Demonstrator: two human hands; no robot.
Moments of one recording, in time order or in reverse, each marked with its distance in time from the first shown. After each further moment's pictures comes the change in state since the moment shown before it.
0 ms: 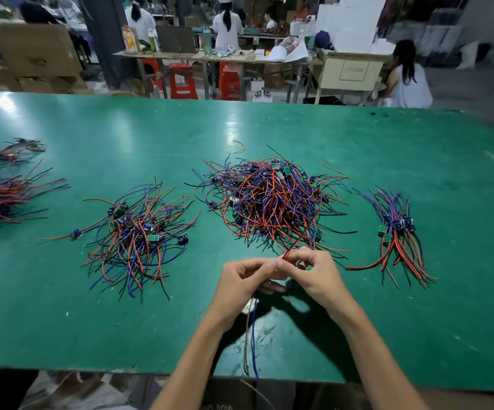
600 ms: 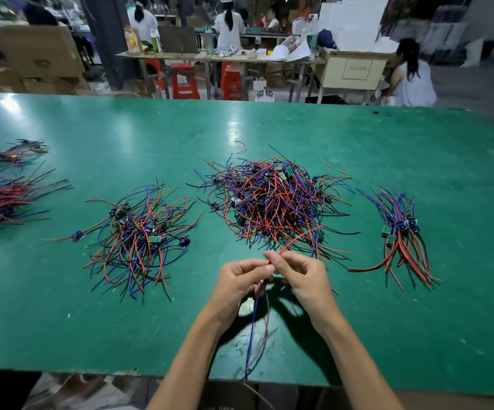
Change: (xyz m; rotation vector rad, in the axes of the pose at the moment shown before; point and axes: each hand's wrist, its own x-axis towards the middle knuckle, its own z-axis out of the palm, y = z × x) left_hand 0.008 -0.007 -0.011 -0.126 0.014 -0.076; right_hand -0.008 0.002 0.030 0.327 0.052 0.048
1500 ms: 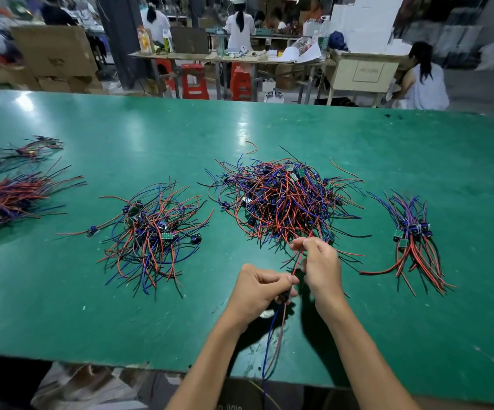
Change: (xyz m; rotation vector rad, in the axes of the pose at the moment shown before) left_hand -0.007 -0.002 0.017 0.206 0.089 -0.003; right_hand 0.030 -0.004 0.007 -0.161 0.355 0.125
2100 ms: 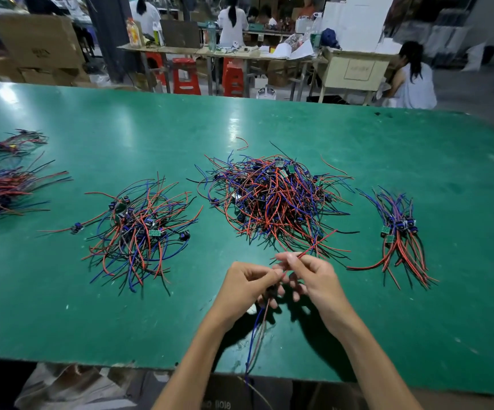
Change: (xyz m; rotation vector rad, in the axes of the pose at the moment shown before) left_hand 0.001 -0.002 -0.004 0.019 -0.095 -0.018; right_hand -0.022 0.012 -0.036 0.126 -0.363 0.049
